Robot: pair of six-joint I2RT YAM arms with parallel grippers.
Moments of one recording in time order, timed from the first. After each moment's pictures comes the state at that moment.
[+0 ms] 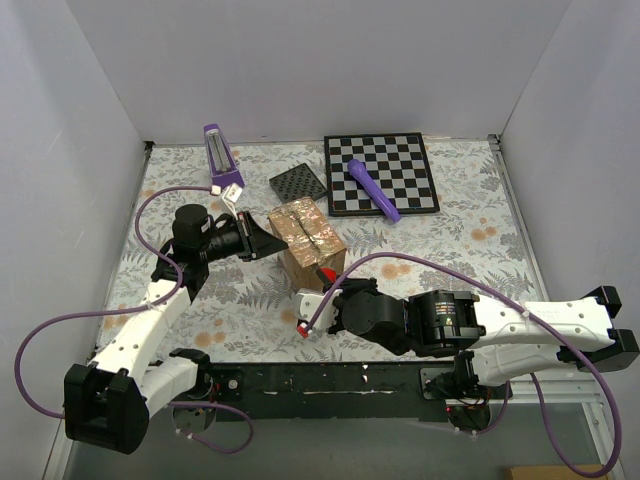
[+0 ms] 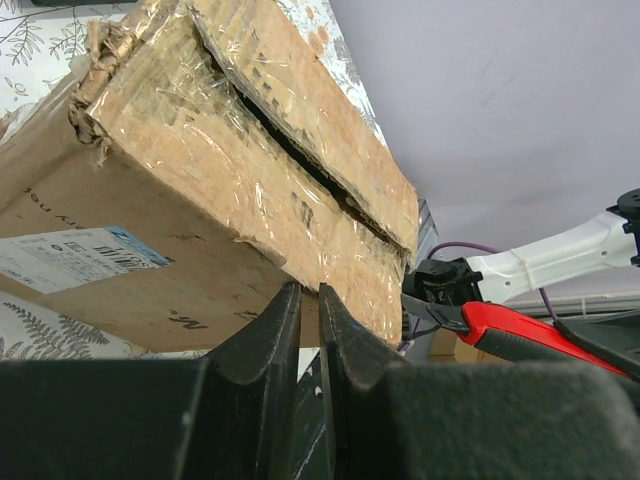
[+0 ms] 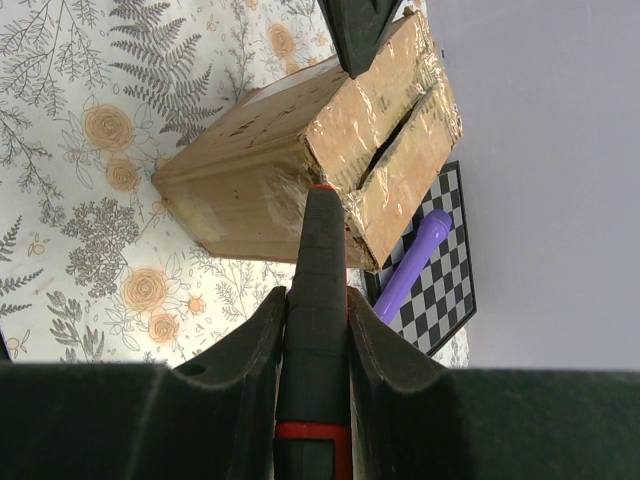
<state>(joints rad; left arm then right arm) -0.22 1.01 0.68 -0.01 0.79 -0.67 1.60 1.15 1.22 -0.69 0.67 -0.47</state>
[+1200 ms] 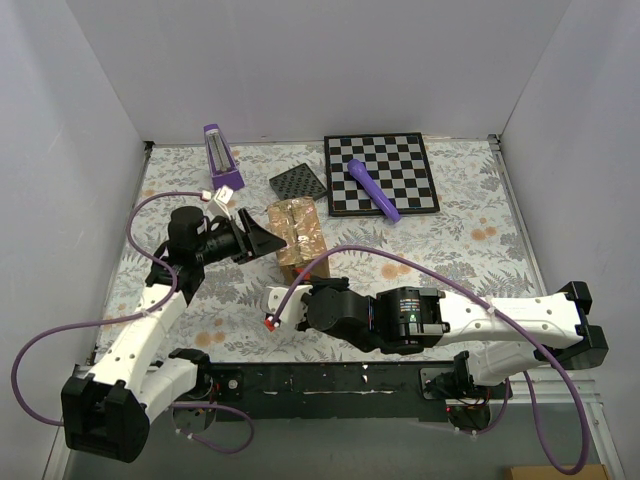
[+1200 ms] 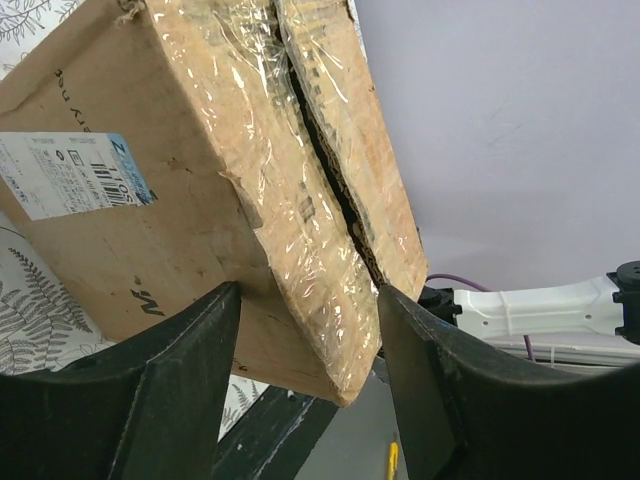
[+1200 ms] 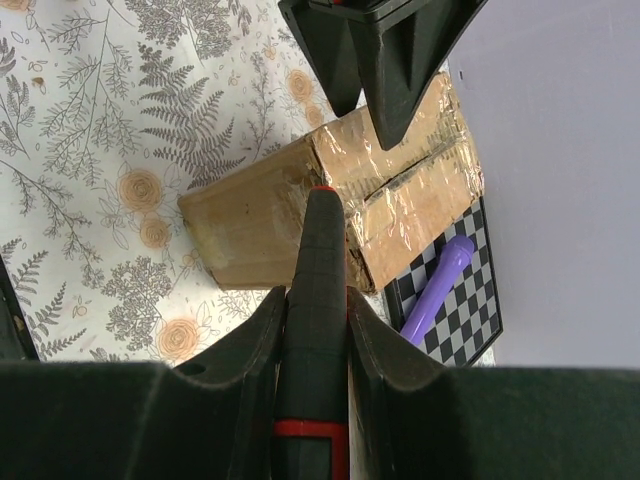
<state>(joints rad) -0.21 0.95 0.70 -0.11 0.72 -0.78 1.60 1.33 1.37 -0.65 0.64 -0.42</state>
